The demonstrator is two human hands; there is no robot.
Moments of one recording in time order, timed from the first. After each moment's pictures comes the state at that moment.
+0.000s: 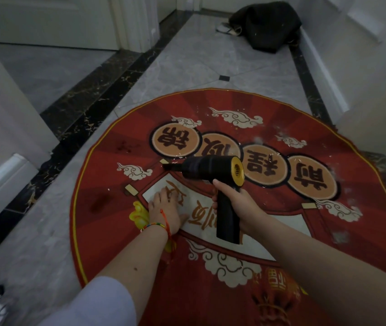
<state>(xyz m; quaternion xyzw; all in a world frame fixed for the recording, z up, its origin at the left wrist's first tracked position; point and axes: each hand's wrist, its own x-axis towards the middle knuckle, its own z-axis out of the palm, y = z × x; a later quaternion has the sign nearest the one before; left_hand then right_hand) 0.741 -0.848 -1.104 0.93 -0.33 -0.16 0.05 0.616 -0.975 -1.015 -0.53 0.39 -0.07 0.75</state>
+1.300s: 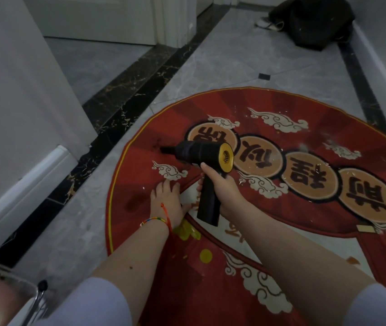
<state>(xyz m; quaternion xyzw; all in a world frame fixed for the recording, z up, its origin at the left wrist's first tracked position) 0.806 -0.802 -1.097 0.95 -0.29 -0.10 0.04 0.733 -0.918 -1.024 -0.50 0.35 -0.08 0.79</state>
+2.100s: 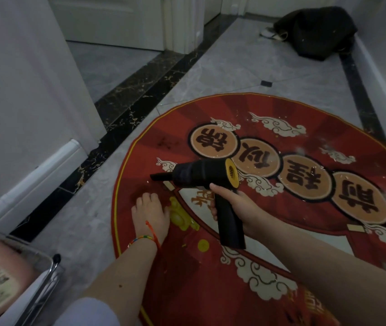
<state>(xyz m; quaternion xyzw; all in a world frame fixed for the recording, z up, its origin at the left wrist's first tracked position) 0.769 -0.752 -1.097 0.98 -0.15 -0.01 0.13 0.668 -0.923 -1.014 -0.55 0.28 0.05 0.78</state>
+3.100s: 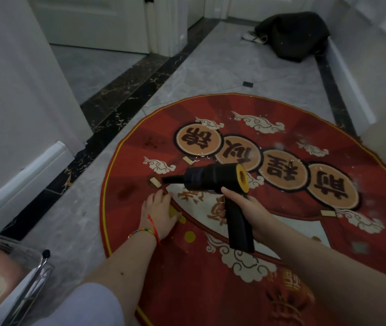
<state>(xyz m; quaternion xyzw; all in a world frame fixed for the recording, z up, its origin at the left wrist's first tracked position) 0.749 -0.771 -1.089 0.94 -0.31 -0.12 0.09 0.611 -0.939 -1.003 -0.55 0.35 -0.01 0.76</state>
